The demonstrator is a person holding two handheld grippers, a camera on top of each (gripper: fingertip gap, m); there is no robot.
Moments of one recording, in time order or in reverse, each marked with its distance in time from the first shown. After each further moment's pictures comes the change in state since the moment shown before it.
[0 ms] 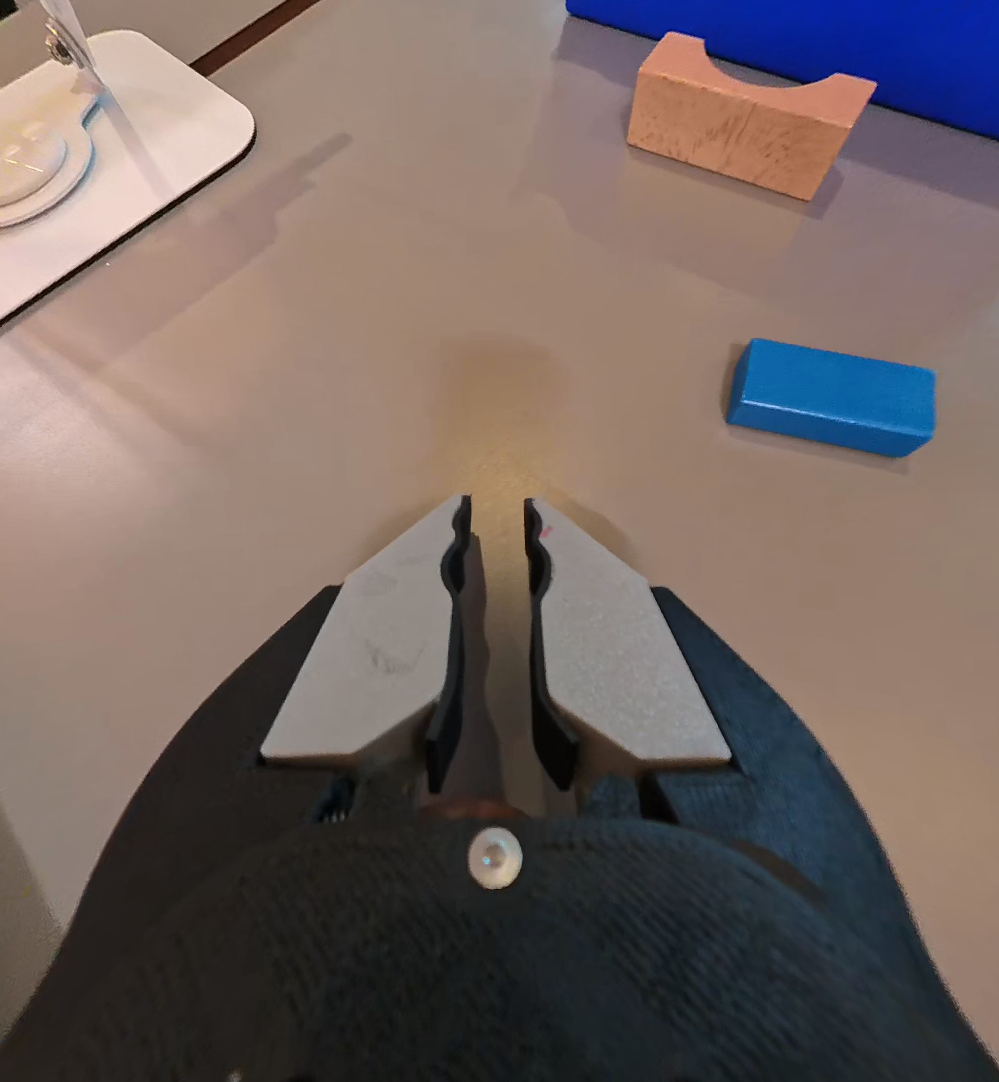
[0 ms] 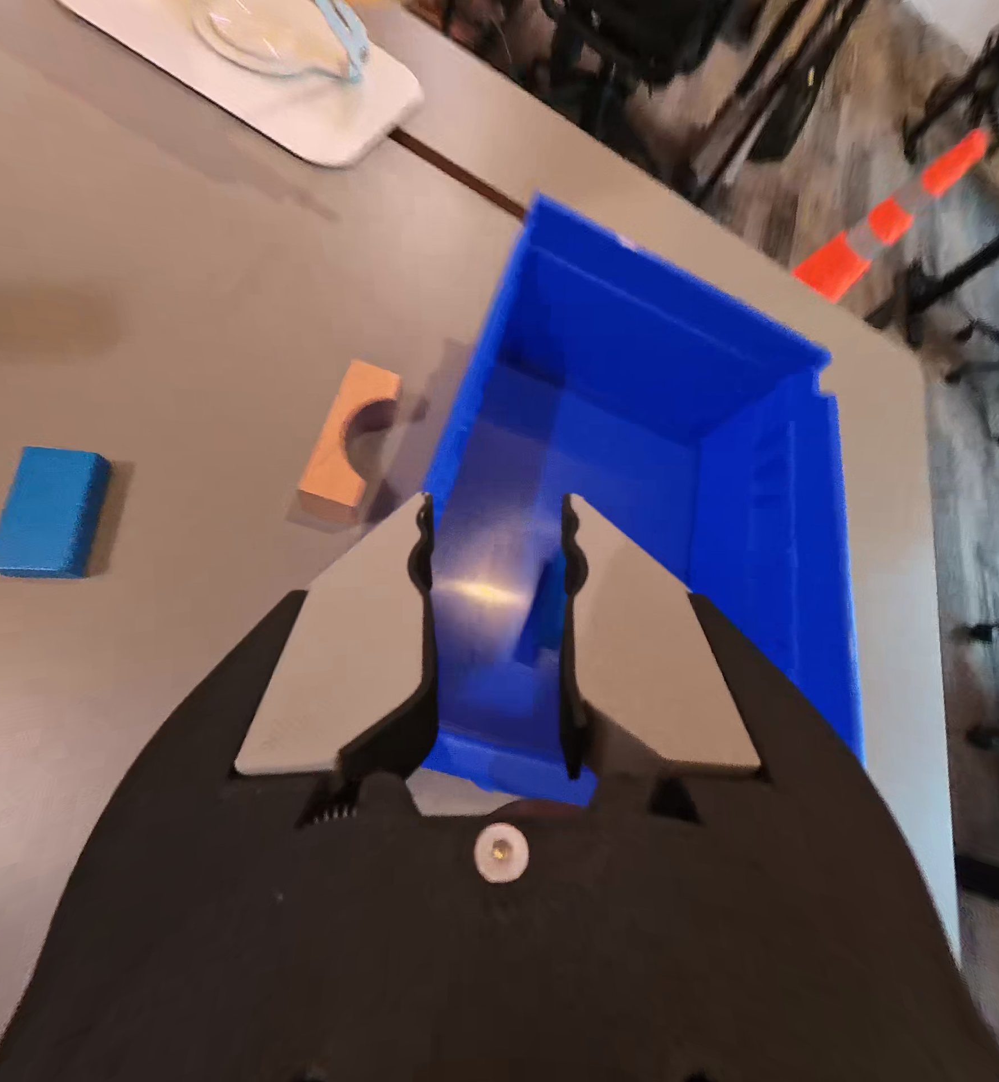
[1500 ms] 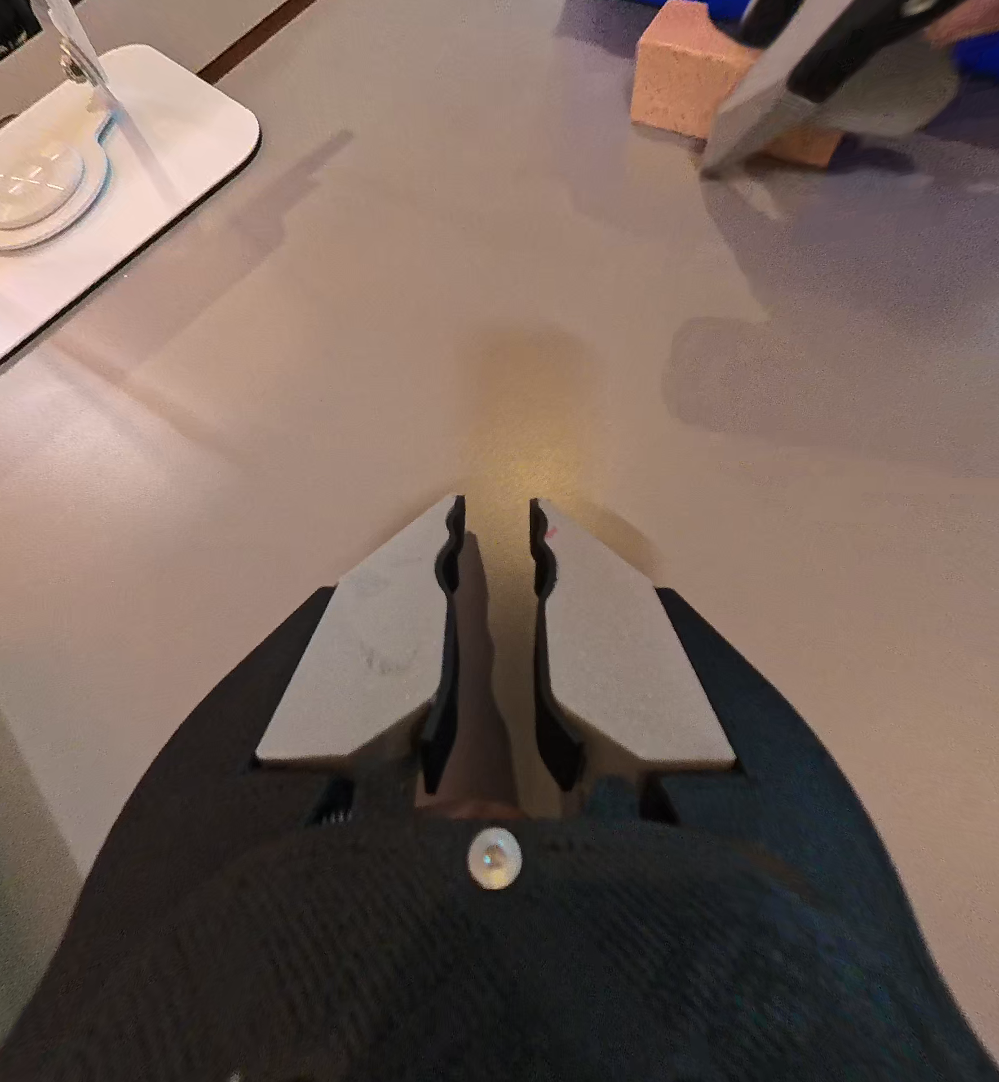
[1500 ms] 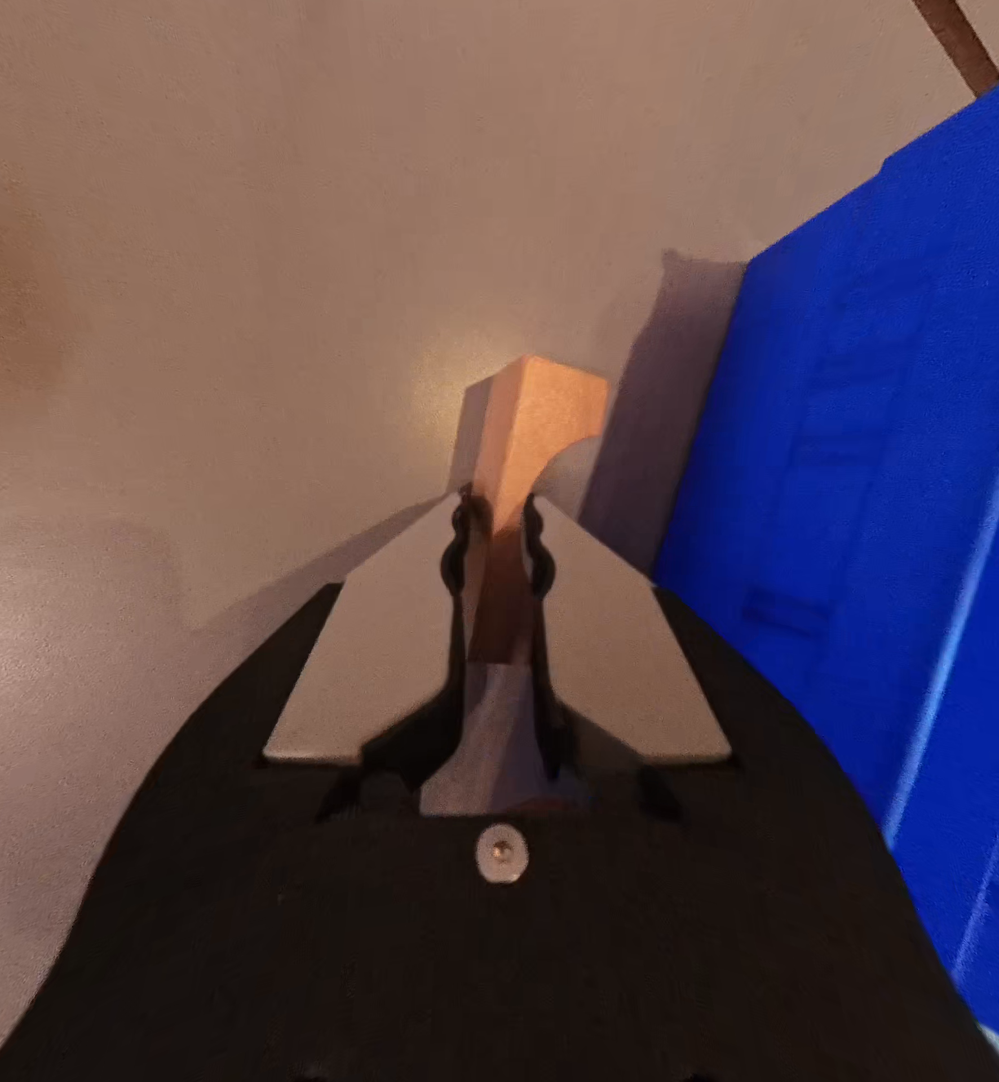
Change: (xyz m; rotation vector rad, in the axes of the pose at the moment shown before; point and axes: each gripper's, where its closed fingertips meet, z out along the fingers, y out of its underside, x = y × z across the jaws) left arm -0.001 0.001 -0.001 -0.013 -0.028 0.051; right arm -0.095 0.027 0.128 -0.469 -0.009 -0.054
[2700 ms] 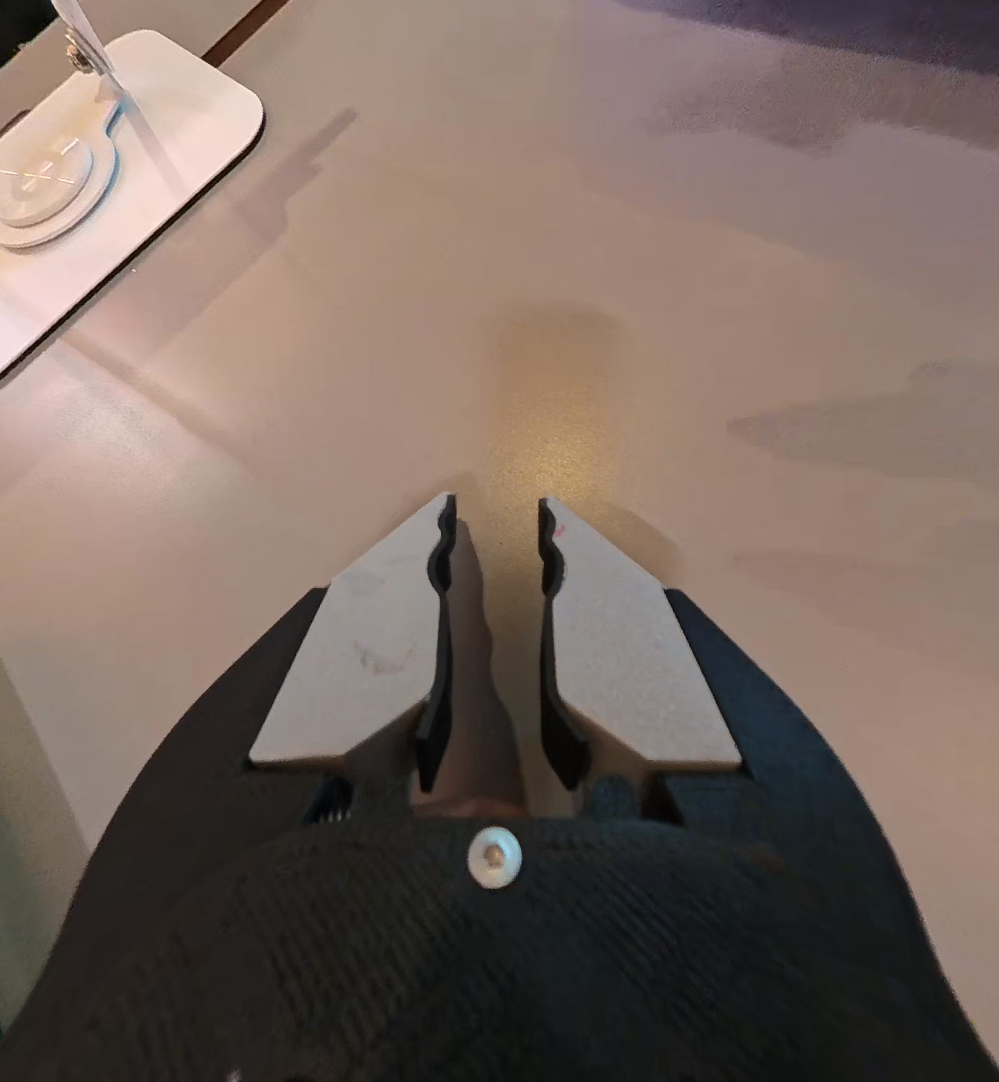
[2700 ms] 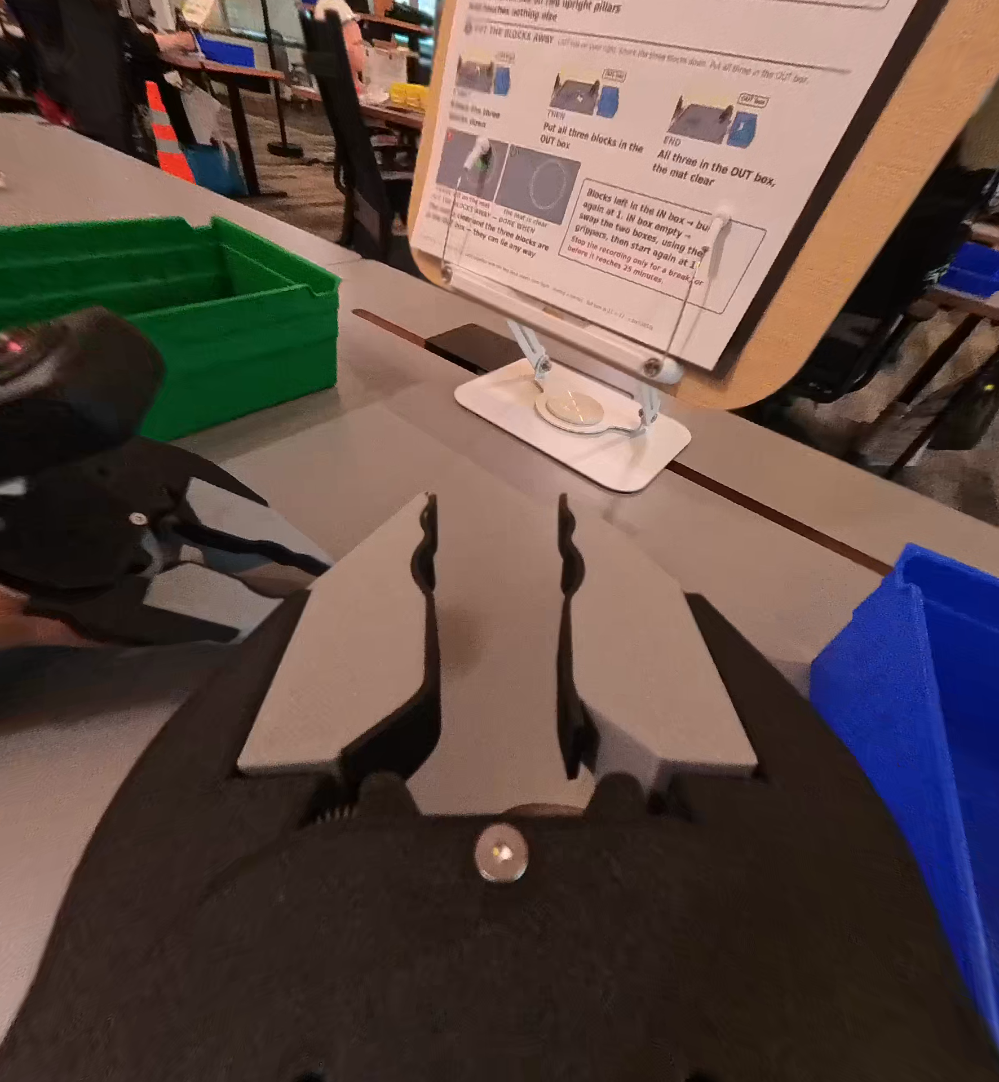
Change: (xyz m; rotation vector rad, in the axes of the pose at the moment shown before) left arm -0.002 0.005 0.007 -0.037 -0.048 0.029; right arm -0.061 -0.087 -0.153 0.948 -0.288 0.036
